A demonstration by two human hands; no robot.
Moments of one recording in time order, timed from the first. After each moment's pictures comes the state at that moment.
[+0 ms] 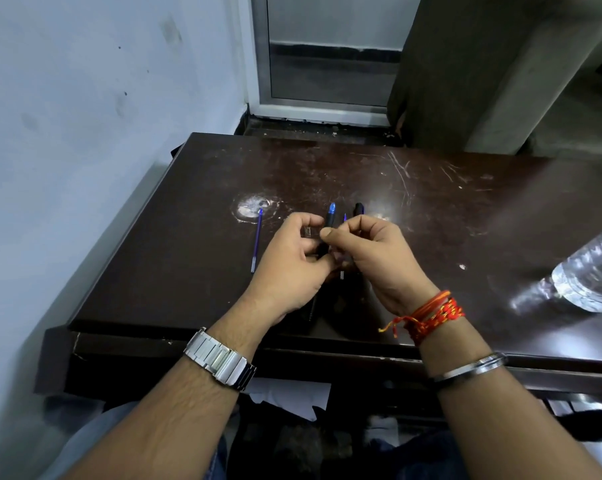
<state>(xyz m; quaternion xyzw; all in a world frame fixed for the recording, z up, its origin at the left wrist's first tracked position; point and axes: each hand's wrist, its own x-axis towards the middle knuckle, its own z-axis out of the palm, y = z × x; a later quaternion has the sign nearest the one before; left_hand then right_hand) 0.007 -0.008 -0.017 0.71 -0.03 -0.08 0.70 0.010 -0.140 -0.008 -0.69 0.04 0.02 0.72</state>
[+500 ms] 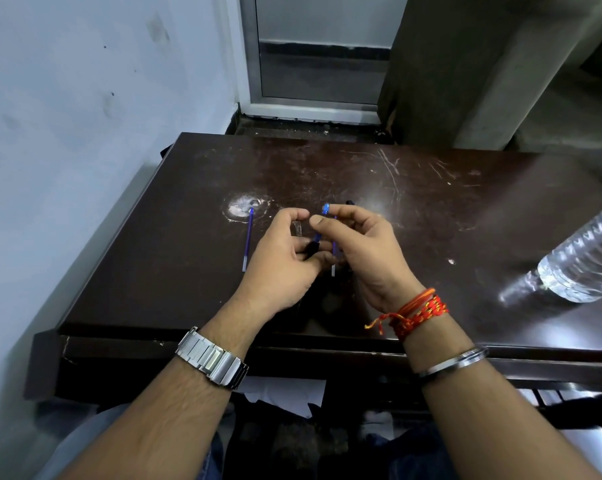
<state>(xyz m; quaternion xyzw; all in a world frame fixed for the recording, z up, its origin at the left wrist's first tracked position) 0.010 -0.007 -0.021 0.73 -0.05 -0.08 0.68 0.008 -0.134 -0.003 -0.62 0.07 -0.02 0.78</state>
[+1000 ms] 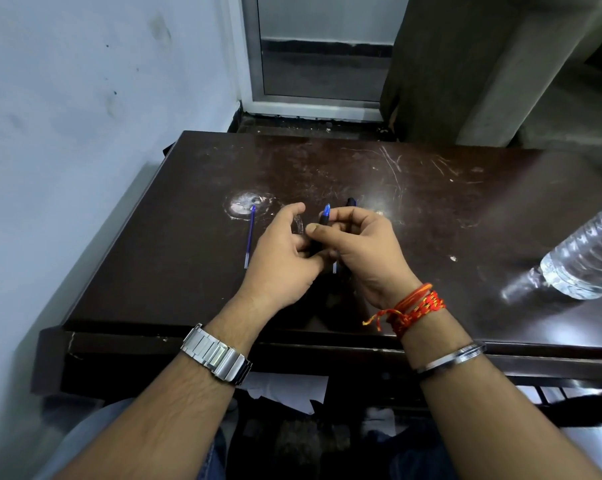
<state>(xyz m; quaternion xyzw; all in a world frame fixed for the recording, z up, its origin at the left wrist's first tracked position) 0.012 -0.006 -0.027 0.75 -0.04 -0.07 0.66 0.009 -0.133 -0.007 -0.63 0.07 -0.01 0.77</state>
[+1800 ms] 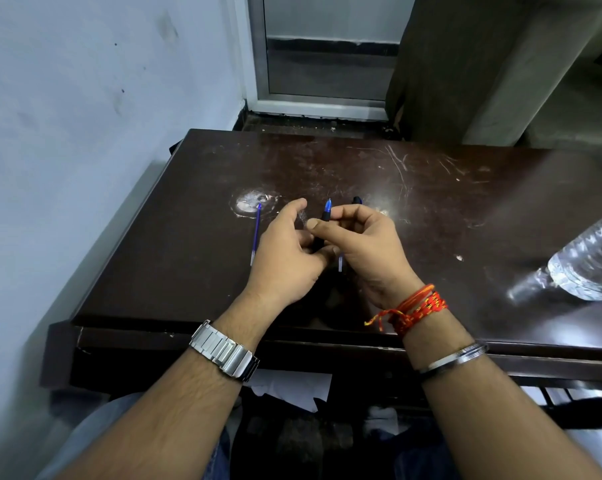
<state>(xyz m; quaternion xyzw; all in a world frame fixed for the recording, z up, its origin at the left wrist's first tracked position) 0.014 -0.004 -0.027 0.77 -0.03 -0.04 0.63 0.007 -0.127 -0.007 -0.63 0.08 -0.02 0.78</state>
